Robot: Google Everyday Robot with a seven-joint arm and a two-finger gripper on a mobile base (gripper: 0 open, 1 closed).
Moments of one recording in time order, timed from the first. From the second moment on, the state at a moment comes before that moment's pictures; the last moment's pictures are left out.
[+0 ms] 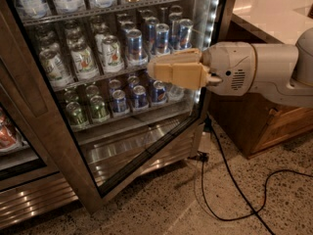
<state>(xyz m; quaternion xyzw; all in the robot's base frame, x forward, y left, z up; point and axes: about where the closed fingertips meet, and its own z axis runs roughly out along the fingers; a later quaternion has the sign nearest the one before) 0.456 -0.014 1.008 -0.44 0.57 0.50 0.48</state>
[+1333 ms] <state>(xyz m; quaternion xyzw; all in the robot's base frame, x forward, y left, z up) 0.360 -0.007 1.006 -0.44 0.57 0.53 0.46</state>
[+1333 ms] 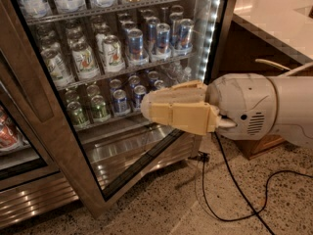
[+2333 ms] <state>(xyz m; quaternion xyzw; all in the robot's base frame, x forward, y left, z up) 0.351 -0.015 0.942 -0.43 0.57 0.53 0.46</state>
